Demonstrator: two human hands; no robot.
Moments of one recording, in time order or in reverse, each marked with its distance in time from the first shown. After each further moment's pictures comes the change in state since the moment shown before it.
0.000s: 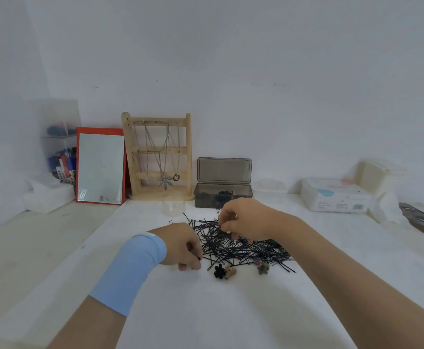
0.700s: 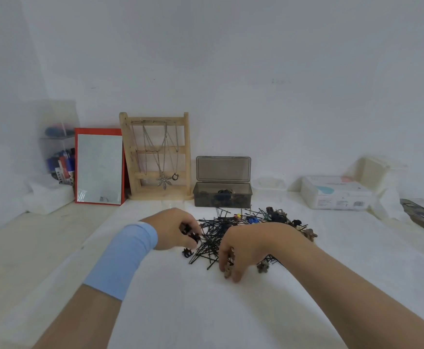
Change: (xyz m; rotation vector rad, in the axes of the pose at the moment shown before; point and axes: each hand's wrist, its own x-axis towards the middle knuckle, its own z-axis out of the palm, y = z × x) left_hand 0.003 -0.010 -0.019 -0.071 0.211 0.065; right_hand -0.006 0.002 0.020 -0.311 -0.428 -0.039
